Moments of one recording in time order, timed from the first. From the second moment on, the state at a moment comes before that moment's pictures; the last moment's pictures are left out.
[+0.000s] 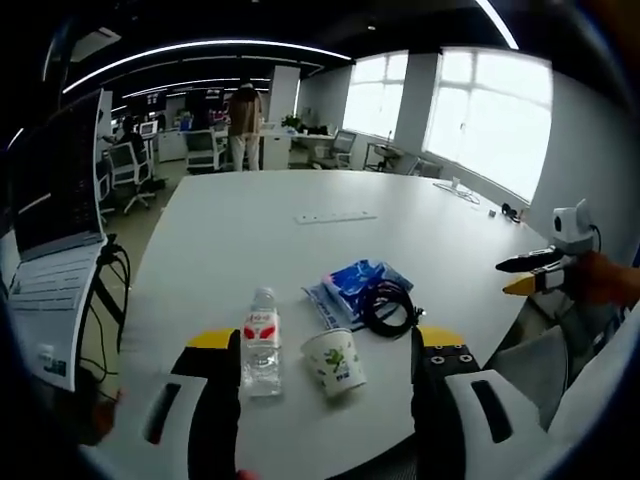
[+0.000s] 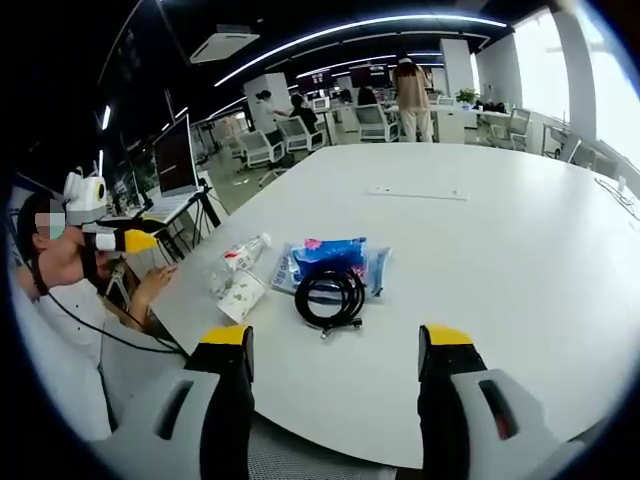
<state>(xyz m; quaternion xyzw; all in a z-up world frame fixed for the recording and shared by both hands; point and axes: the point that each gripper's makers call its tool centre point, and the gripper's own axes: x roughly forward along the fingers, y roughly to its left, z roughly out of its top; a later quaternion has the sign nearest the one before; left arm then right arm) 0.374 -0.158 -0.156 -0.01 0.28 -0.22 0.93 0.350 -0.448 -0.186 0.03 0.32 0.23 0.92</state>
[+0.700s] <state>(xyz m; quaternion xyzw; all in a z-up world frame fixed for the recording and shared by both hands) 0.375 -0.159 -0.161 -0.02 0.28 -0.23 0.93 0.344 -0.448 -0.193 0.03 0.33 0.22 0.92</state>
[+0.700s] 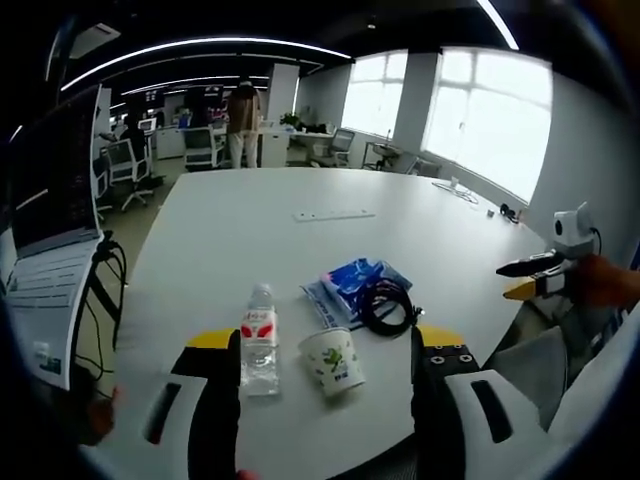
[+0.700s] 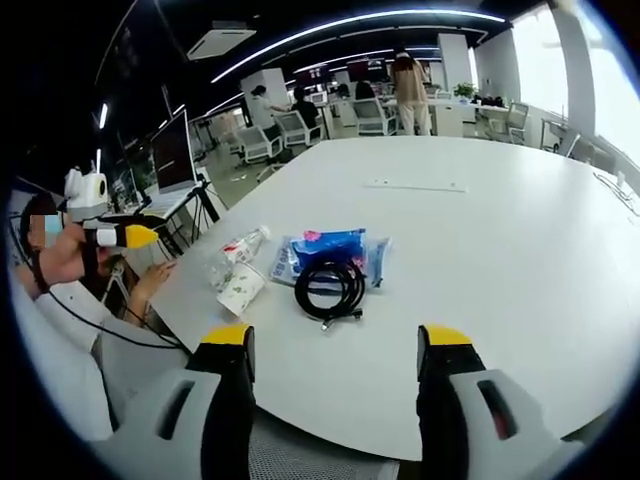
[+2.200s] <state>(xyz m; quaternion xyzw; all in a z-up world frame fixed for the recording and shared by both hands) 0.416 -0.139 -0.207 0.04 0.34 -0.26 0.90 0.332 -0.453 -0.206 0.04 0.35 0.19 0.92</state>
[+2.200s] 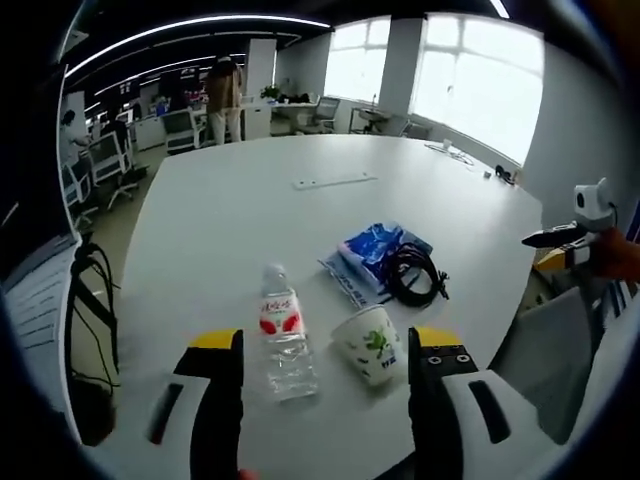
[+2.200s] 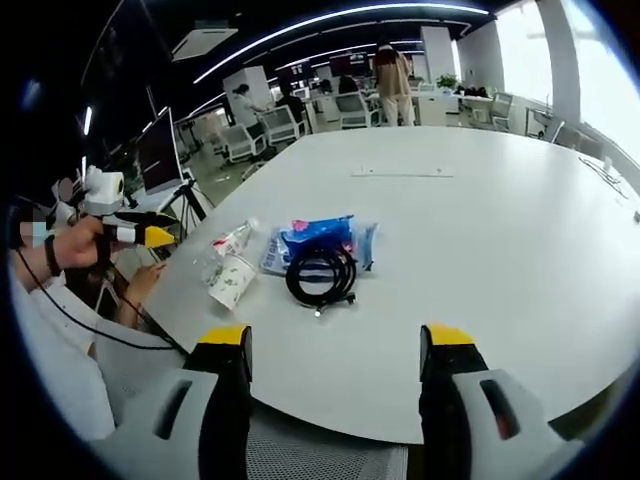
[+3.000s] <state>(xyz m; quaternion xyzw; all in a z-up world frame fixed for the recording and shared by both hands) 0.454 -0.136 -0.242 0.06 0.37 -0.29 0.88 0.329 -0.461 -0.209 0.04 0.36 0.17 0.92</state>
